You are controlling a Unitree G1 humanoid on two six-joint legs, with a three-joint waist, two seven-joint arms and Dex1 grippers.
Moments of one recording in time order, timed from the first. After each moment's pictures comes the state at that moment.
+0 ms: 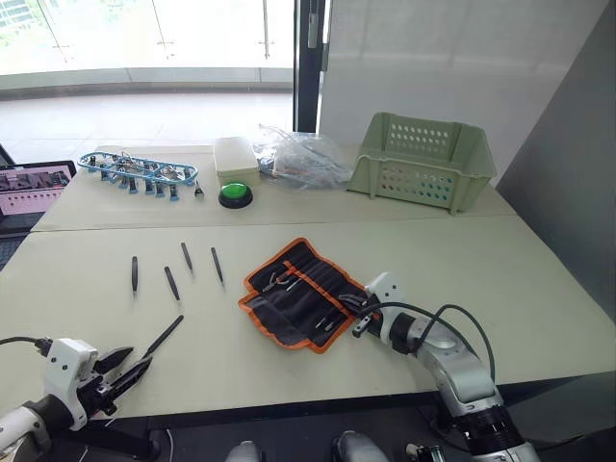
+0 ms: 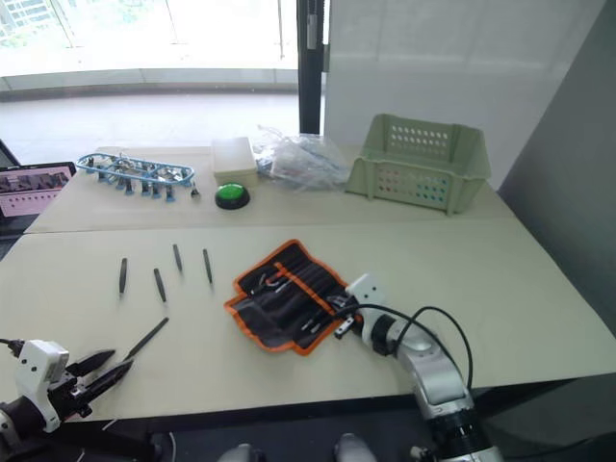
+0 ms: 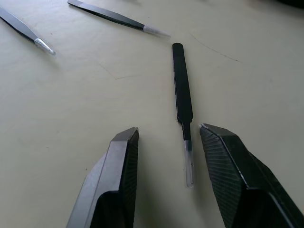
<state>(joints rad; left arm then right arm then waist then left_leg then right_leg) 0.36 0.63 0.53 -0.06 -0.41 0.19 -0.91 -0.25 -0.32 0.15 -0.03 0.17 0.34 0.63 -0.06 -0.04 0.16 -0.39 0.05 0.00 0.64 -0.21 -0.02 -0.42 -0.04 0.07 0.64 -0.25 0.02</state>
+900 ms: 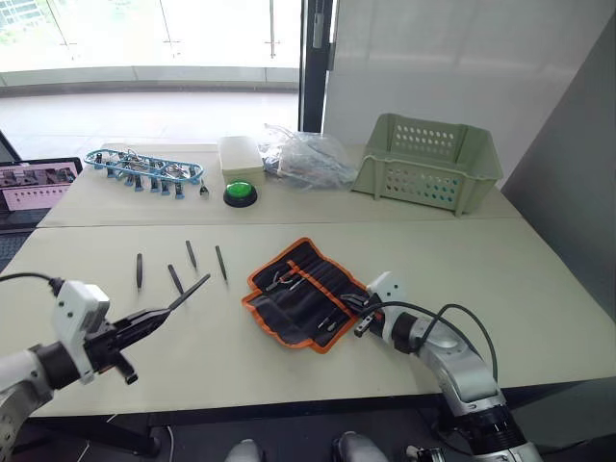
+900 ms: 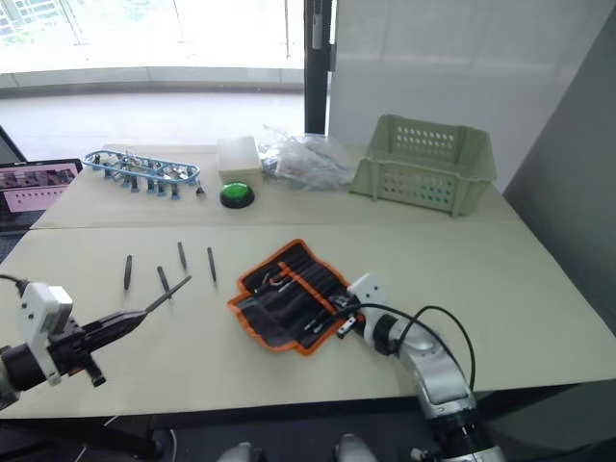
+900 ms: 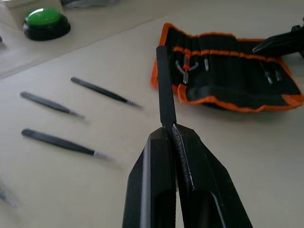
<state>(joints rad) 0.14 0.84 0.47 -0.47 -0.70 0.64 -0.80 -0.26 -0.32 0.15 -0.02 0.17 0.34 0.63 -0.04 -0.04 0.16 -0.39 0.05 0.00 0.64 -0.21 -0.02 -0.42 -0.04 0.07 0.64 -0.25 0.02</state>
